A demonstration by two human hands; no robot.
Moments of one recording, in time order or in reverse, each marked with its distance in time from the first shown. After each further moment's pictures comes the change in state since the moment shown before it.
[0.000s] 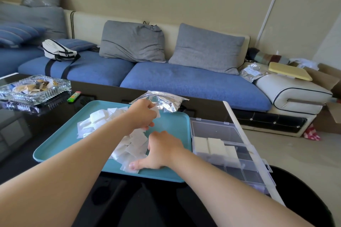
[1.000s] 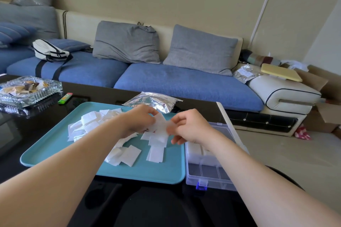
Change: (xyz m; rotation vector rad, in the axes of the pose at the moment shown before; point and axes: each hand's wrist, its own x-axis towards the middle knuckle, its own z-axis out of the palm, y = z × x) left_hand -0.002 0.004 0.010 -0.062 -0.236 0.011; right_hand -0.015 0.081 -0.053 0.811 0.179 0.117
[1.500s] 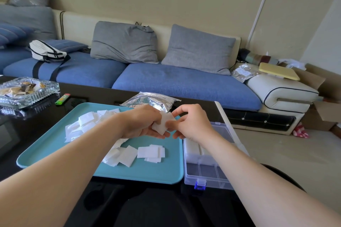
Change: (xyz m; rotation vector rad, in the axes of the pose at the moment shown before) left_hand -0.004 0.014 0.007 -0.356 -0.247 -0.053; right_hand 0.000 0.001 -0.004 -0.022 0.208 -0.117
